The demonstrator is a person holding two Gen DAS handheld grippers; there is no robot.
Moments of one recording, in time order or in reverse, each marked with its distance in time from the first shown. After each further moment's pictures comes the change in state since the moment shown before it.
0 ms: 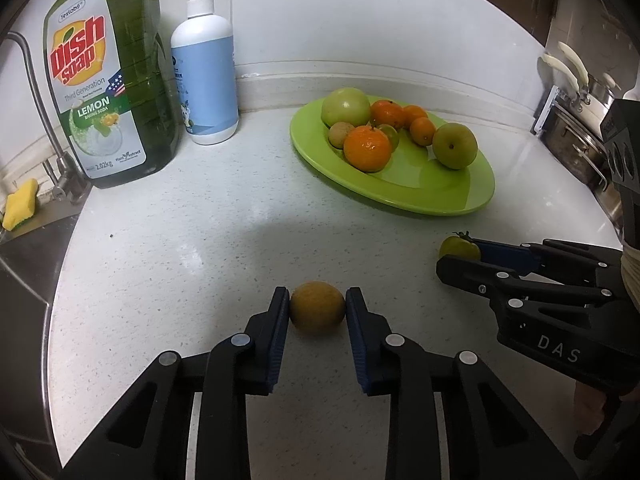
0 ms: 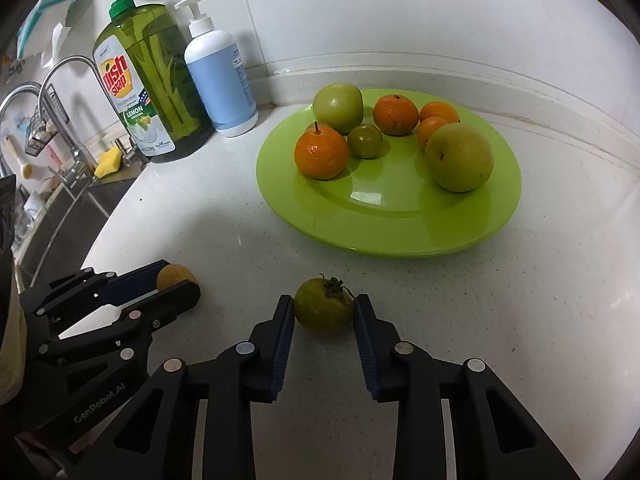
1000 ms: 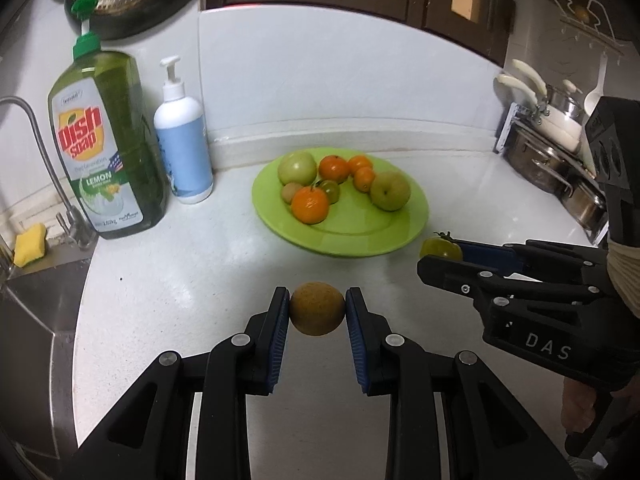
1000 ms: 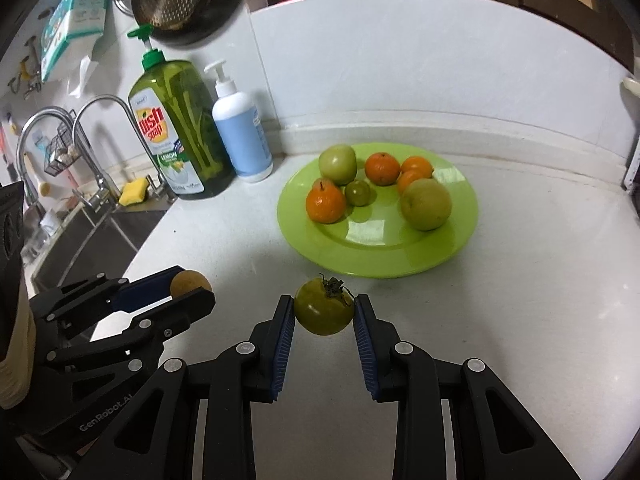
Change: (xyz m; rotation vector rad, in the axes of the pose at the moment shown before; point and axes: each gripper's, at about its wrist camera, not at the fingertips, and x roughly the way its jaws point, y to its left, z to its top) left arm -0.067 -0.039 0.011 0.062 -0.123 -0.044; right arm -0.072 -0.003 -0.002 0.006 -0.129 0.013
